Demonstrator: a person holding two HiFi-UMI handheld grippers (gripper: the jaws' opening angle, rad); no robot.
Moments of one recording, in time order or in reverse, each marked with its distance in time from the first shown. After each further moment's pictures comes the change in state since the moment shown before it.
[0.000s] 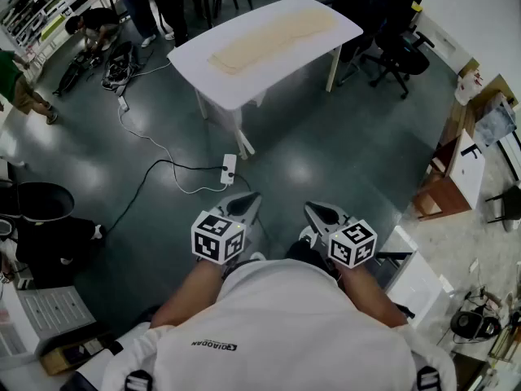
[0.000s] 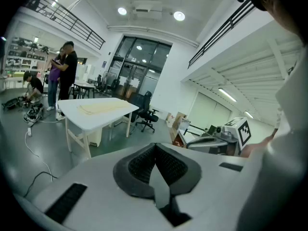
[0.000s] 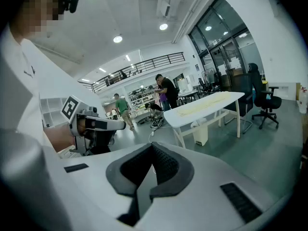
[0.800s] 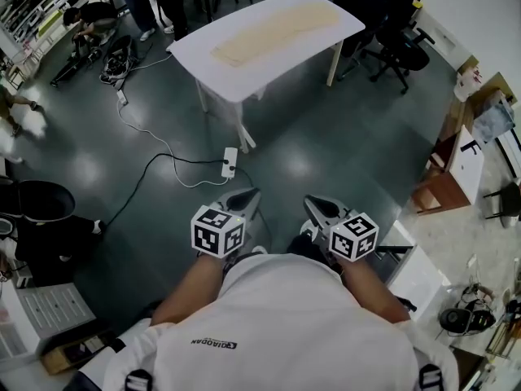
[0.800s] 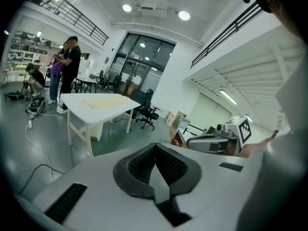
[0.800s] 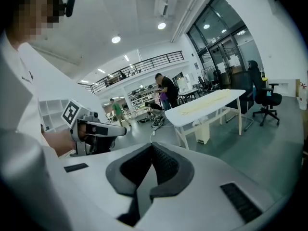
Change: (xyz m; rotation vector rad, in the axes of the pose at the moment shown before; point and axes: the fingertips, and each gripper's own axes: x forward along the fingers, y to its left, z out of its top) left arm -0.016 0.018 -0.016 -0.048 0.025 -0.006; right arm 0.016 0.021 0.001 0.028 0.003 0.004
